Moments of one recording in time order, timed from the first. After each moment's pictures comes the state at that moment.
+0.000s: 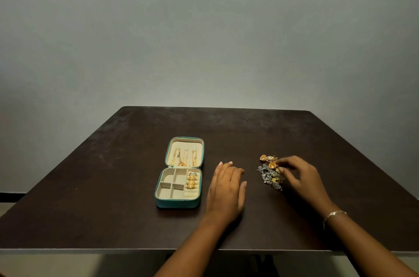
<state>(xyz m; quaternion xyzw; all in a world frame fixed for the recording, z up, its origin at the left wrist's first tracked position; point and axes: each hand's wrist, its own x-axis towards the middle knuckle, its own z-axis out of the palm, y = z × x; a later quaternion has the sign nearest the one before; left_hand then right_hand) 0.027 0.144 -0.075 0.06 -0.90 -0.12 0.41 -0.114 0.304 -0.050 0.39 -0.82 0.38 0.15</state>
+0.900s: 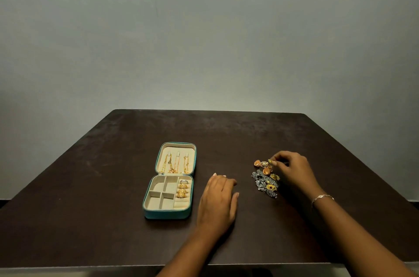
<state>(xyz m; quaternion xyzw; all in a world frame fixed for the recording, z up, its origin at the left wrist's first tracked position) 0.016 0.141 -0.090 0.03 -0.89 -0.13 0.43 -0.148 0.286 -0.029 0.29 -0.88 0.37 0.06</state>
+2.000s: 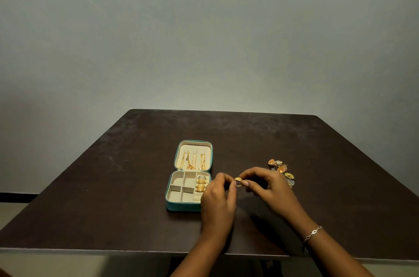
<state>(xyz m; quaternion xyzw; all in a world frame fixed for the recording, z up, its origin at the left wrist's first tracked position) 0.062 0.145 -0.059 0.18 -0.81 -0.36 0.42 -0.032 0.247 -0.022 0.47 -0.74 0.48 -0.02</state>
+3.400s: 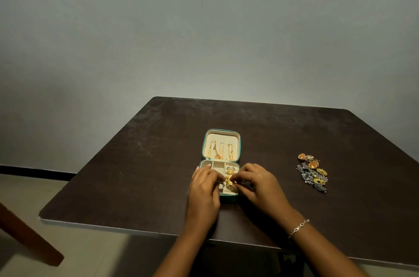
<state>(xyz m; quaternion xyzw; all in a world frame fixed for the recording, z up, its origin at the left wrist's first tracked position) 0.118 0.074 -0.082 0.20 -0.84 -0.28 0.40 0.010 0.184 -0.044 0.54 -0.78 0.29 0.07</state>
